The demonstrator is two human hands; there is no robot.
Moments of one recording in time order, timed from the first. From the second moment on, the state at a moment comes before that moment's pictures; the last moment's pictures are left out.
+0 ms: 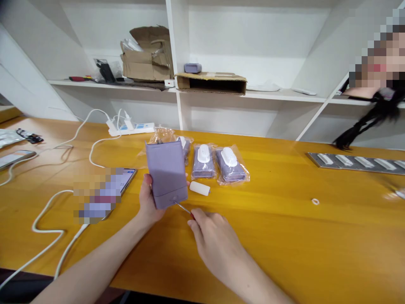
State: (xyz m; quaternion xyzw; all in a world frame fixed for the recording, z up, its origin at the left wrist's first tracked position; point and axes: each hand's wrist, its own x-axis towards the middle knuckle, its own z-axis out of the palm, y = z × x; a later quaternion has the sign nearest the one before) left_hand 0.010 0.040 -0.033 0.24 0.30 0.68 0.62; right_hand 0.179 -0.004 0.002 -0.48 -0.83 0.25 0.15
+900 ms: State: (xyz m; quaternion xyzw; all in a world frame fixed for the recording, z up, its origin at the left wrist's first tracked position) left_hand 0.022 0.035 -0.056 0.28 0.32 0.69 0.58; right_hand 0.157 -0.018 0.010 -0.52 -0.85 0.02 -0.02
